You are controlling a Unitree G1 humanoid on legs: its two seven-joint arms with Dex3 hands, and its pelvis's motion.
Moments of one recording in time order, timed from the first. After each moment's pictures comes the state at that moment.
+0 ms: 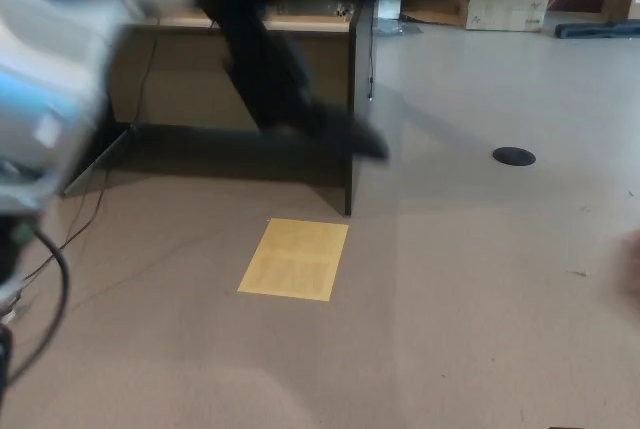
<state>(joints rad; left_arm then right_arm) -1.45 0.65 -0.19 -0.13 0.03 0.42 -1.05 -0.43 -0.38 0.07 1.00 -0.23 -0.48 0.01</state>
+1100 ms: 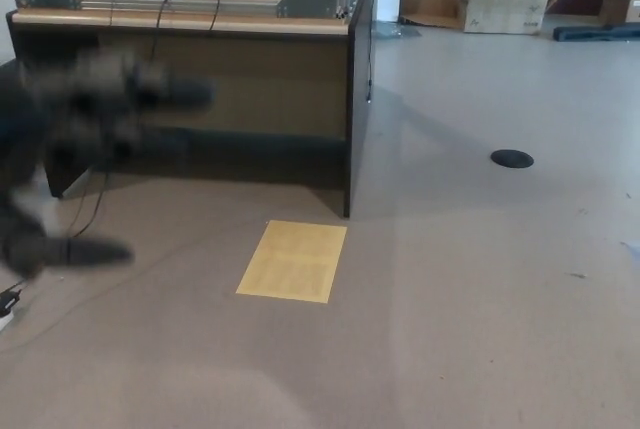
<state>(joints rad) -0.65 0.69 0.34 -0.14 -0.11 0.33 -1.05 -0.42 -0.36 0.07 1.02 -0.23 -0.52 0.00</state>
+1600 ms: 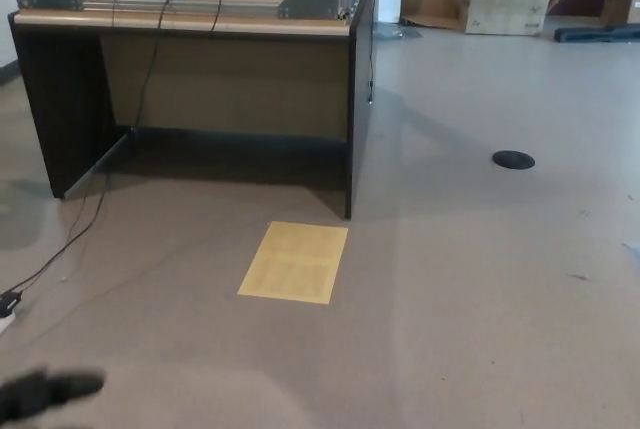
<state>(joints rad) -0.15 0.51 0.40 0.27 -0.06 0.10 -0.82 -0.39 -0.34 0.07 1.02 -0.23 -0.52 0.00</state>
